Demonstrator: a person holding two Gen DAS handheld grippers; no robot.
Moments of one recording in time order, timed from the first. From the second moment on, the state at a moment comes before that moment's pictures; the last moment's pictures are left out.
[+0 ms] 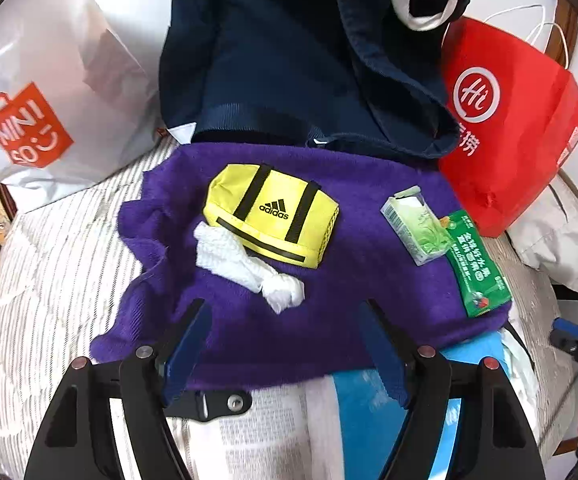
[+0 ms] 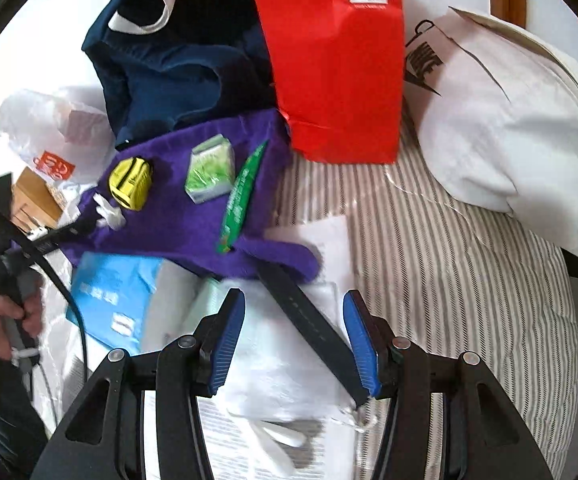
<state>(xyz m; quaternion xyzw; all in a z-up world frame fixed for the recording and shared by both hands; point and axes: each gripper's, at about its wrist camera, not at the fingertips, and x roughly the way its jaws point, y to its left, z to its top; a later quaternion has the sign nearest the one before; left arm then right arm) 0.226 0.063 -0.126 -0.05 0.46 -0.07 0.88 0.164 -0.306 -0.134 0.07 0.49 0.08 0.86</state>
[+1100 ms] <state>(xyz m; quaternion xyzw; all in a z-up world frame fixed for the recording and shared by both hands) 0.114 0.101 -0.135 -0.09 0.47 -0.04 0.88 0.152 -0.294 -0.192 0.00 0.53 0.13 0.84</state>
